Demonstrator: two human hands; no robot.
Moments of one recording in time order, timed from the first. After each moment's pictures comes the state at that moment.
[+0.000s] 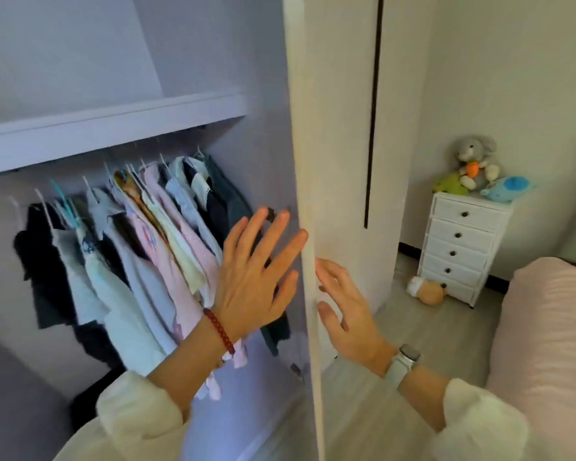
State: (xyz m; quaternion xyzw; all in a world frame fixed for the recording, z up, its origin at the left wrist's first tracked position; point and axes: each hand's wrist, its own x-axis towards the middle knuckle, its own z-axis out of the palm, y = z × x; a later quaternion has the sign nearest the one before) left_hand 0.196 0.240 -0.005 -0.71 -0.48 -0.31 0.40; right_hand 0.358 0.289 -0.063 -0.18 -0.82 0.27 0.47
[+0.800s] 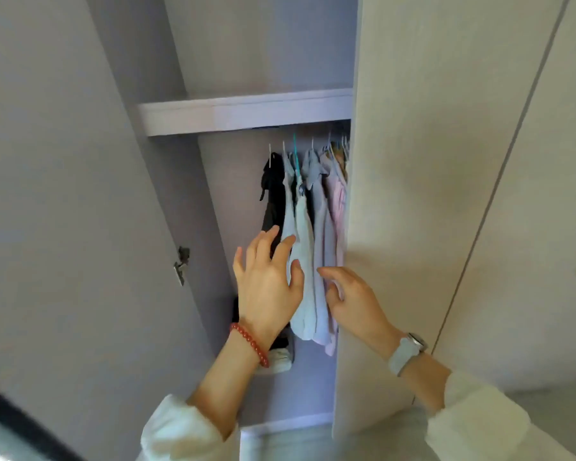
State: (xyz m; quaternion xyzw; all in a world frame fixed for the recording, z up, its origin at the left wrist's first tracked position) left_hand 0.145 0.021 -0.015 -0.33 -0.84 -0.32 0.29; right_hand 0.199 0.157 -0.063 -0.09 -0.89 0.32 0.30
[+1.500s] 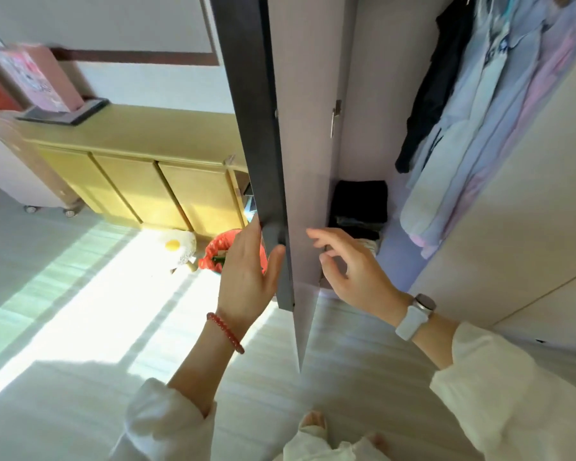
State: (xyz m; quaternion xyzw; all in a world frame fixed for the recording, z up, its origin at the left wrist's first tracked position) left_hand 0.214 -0.260 -0.135 -0.17 -0.89 -0.35 0.23; right_hand 0.226 -0.081 -0.142 0.21 -0.86 0.44 0.14
